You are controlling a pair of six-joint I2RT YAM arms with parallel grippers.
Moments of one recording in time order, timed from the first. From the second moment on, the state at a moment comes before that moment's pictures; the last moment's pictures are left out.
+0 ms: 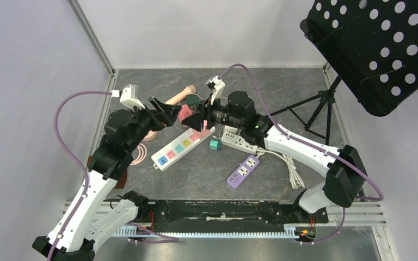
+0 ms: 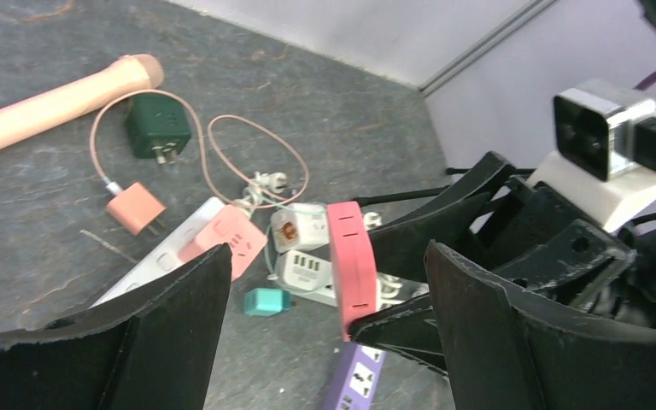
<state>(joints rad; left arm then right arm) -0.43 0.77 0.95 -0.33 -0.02 -0.64 0.84 1.50 1.19 0.15 -0.32 0.43</state>
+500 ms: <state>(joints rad) -0.43 0.86 0.97 -0.31 0.08 -0.82 0.88 1.49 1.15 0.30 -0.27 0.46</state>
